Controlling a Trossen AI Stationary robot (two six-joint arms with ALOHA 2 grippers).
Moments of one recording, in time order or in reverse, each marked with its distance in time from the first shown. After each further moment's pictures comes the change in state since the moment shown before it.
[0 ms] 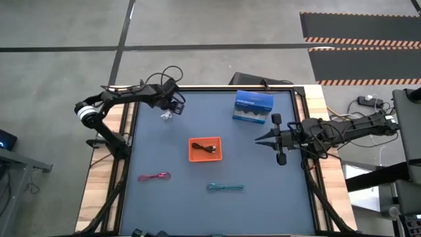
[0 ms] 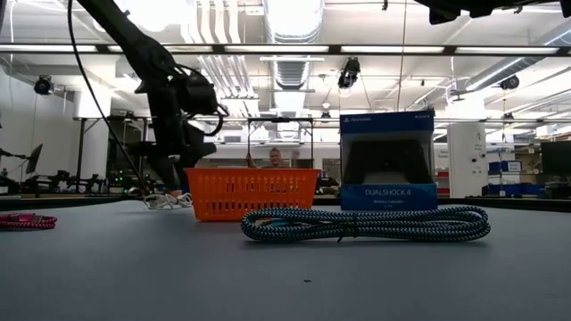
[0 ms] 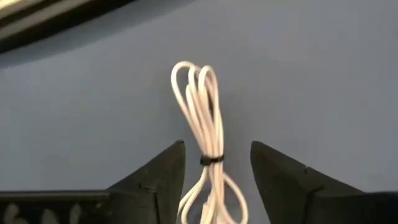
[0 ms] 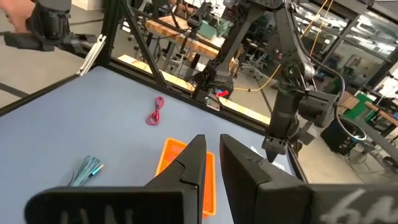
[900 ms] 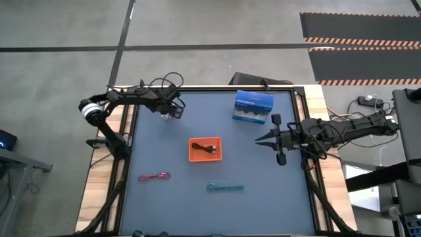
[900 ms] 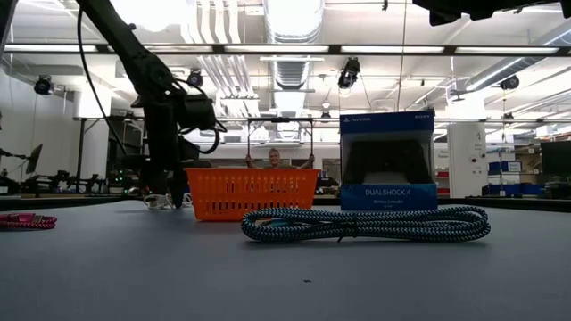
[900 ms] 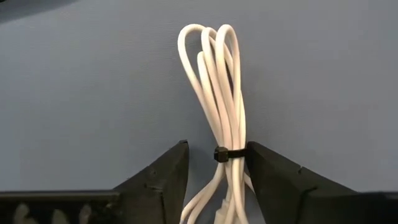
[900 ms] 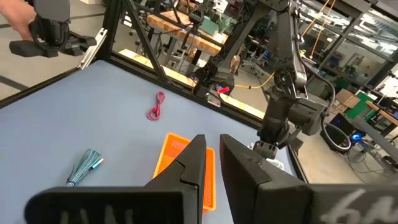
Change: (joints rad) left arm -0.004 0.064 -0.087 0.106 -0.044 -0.029; right arm 0.000 -0.001 0.000 -0.018 0.000 -0.014
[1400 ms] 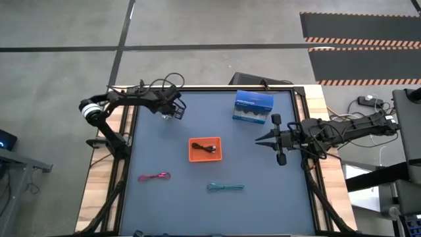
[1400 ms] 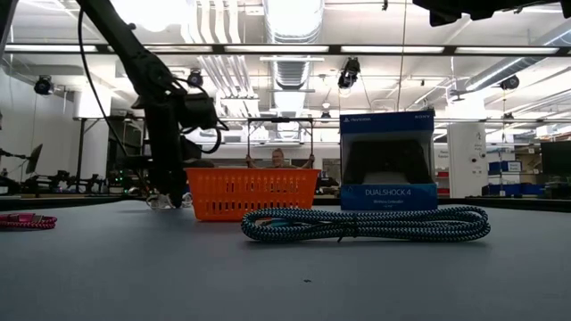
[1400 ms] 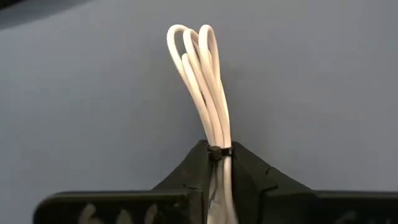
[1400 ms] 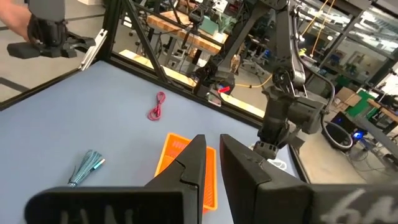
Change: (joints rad) left arm -0.015 0.001 -0.011 0.037 -0.019 0.001; right arm 0.000 0.000 0.000 -0.002 0.000 0.011
